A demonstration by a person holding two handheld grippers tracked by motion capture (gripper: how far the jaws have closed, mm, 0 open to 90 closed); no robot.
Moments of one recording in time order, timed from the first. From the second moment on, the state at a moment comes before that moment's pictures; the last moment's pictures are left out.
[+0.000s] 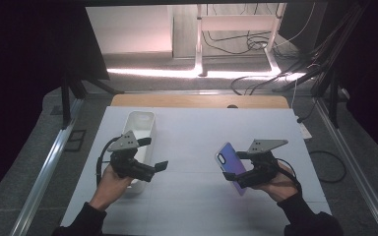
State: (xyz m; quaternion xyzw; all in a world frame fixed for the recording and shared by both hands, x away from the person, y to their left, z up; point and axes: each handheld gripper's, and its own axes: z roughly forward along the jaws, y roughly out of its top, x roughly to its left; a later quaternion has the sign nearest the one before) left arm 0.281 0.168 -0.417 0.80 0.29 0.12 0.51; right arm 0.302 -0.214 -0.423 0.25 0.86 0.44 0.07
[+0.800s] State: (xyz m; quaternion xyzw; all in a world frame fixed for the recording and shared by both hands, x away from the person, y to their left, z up) left arm 0.269 0.131 -0.419 0.82 0.23 0.08 0.52; right arm 0.286 -0.193 -0.423 0.19 0.86 0.47 0.04
